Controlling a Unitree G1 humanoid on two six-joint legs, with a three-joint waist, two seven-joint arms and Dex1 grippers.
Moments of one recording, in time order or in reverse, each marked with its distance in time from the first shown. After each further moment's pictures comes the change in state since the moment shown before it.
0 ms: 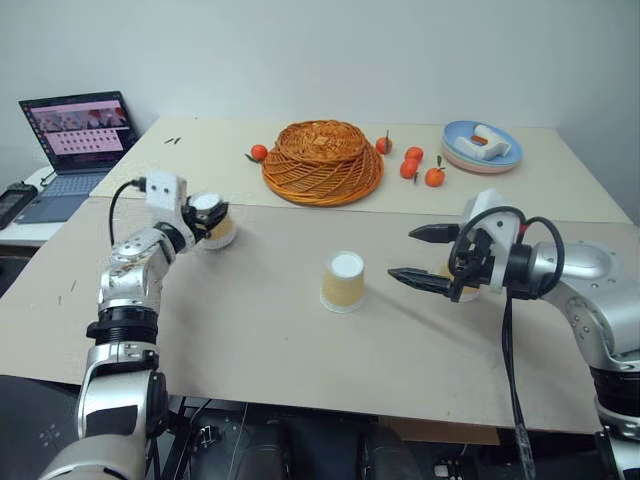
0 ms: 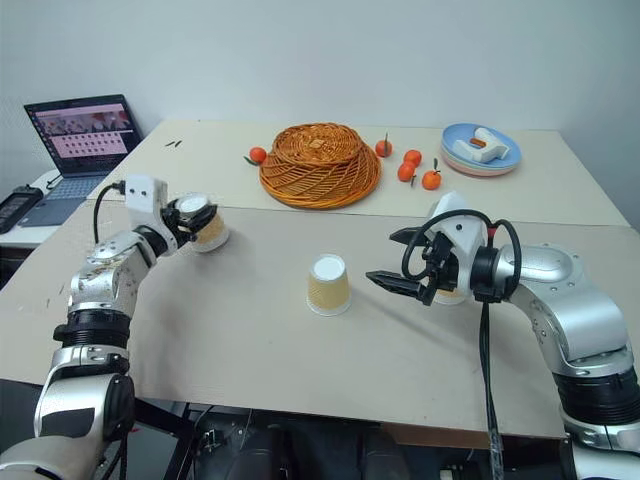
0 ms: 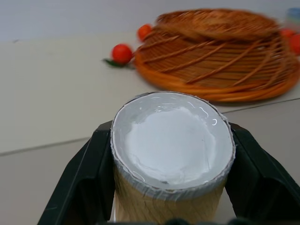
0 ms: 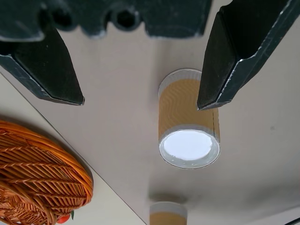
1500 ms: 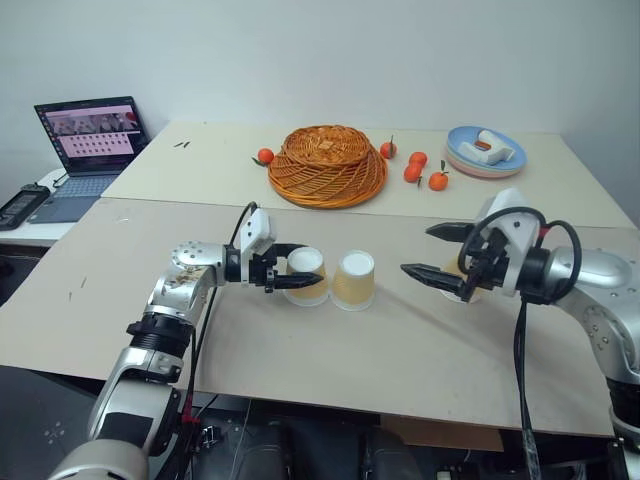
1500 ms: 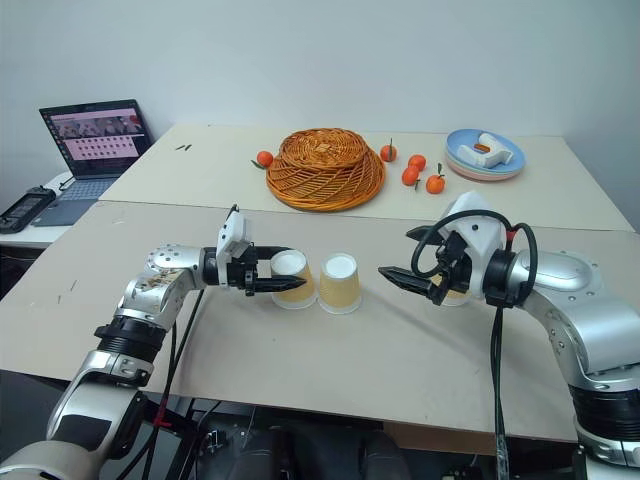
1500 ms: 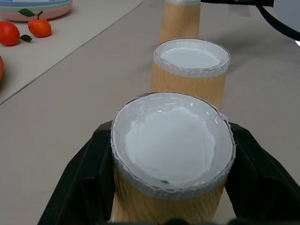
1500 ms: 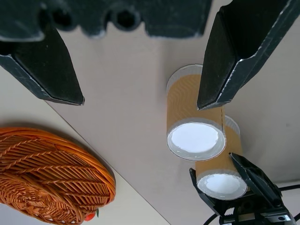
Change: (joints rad) left arm 0.018 -0.043 -0.318 0.067 0.005 -0.178 -0.587; right arm 0.063 -0.035 -0.073 -0.054 0.036 0.037 -0.086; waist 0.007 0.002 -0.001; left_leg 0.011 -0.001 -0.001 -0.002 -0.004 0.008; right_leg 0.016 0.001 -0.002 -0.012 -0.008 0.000
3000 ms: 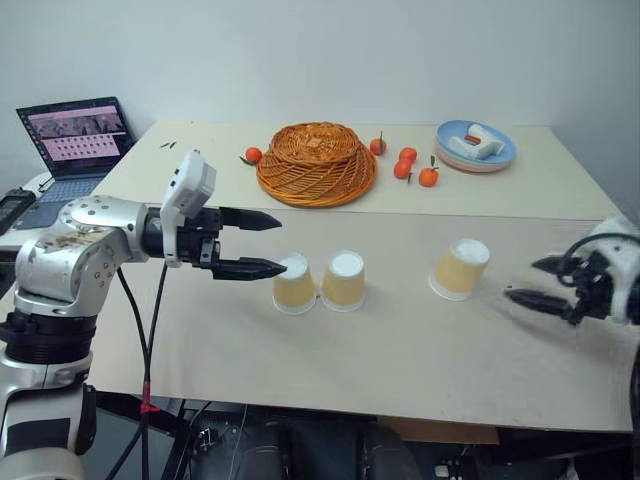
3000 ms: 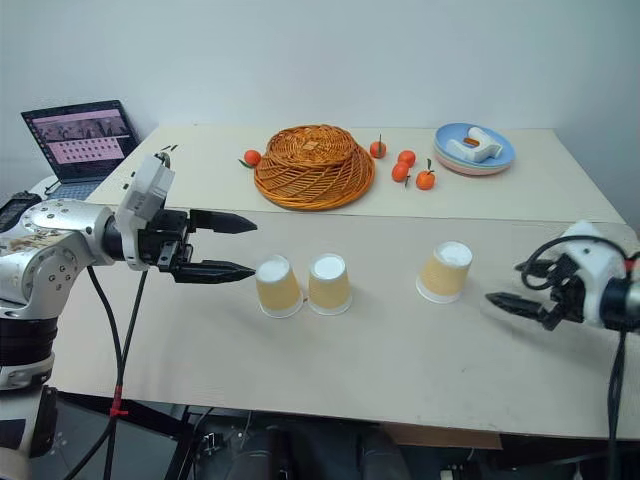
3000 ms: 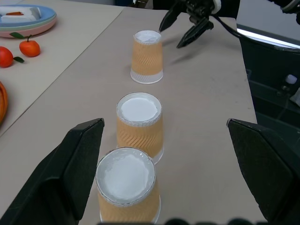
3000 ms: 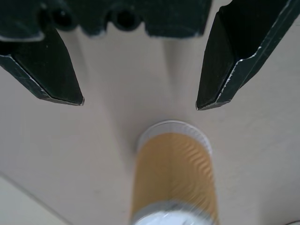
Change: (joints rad) left arm 0.009 0.376 0.171 -0.548 -0.316 0.565 -0.021; right arm 0.212 -0.191 -0.112 0.449 -0.141 -0.240 0.274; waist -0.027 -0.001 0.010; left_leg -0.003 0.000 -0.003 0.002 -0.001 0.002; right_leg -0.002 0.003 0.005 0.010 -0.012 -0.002
